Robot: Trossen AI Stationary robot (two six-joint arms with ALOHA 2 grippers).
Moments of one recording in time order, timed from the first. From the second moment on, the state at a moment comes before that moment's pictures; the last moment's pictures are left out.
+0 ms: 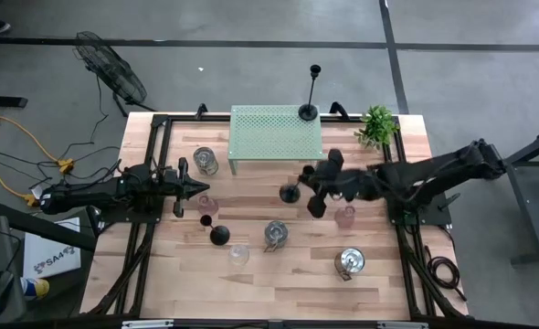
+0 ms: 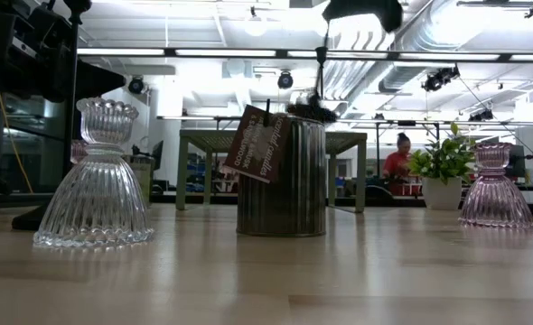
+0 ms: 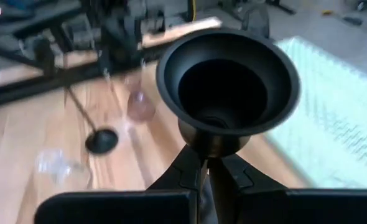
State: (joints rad) left arm 0.09 0.02 0.03 0.00 0.05 -0.05; right arm 0.20 1.25 1.08 -0.32 0.51 0.36
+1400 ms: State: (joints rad) left arm 0.09 0.02 0.03 0.00 0.04 -0.05; right arm -0.24 1.78 1.76 -0.45 0.73 0.49
